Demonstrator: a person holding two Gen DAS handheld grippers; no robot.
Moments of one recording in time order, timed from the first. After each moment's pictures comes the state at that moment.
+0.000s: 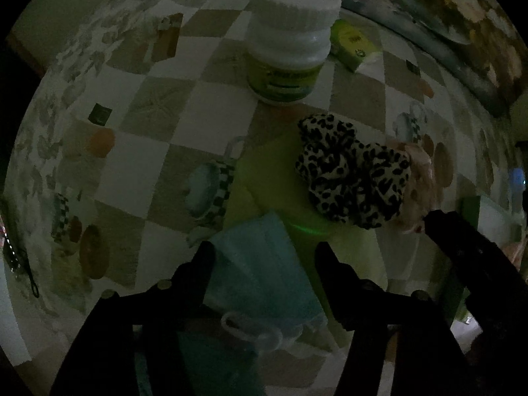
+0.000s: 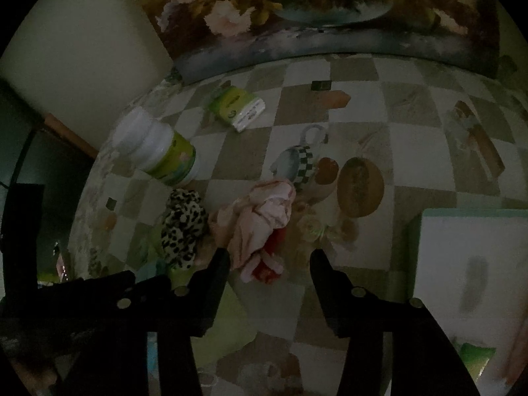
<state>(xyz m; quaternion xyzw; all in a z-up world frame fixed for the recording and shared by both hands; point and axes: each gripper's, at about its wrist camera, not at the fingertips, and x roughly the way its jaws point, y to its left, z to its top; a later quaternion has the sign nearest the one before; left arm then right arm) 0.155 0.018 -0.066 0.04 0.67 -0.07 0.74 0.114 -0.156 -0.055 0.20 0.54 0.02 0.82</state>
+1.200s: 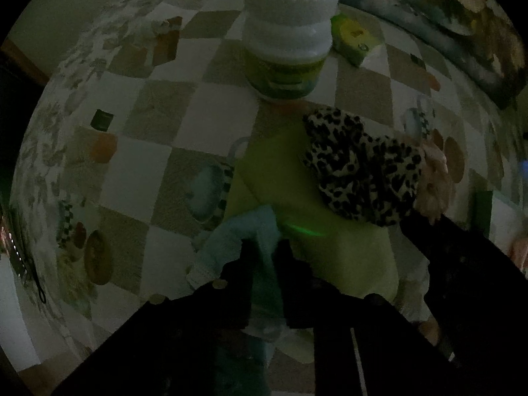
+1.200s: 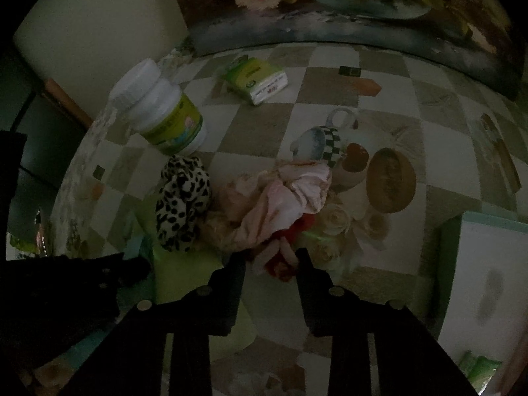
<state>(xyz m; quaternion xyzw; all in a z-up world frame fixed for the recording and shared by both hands) 0.156 0.018 -0.075 0.06 0.66 -0.06 0.74 0.118 -0.129 -0.076 0.14 0.55 0.02 0.82</state>
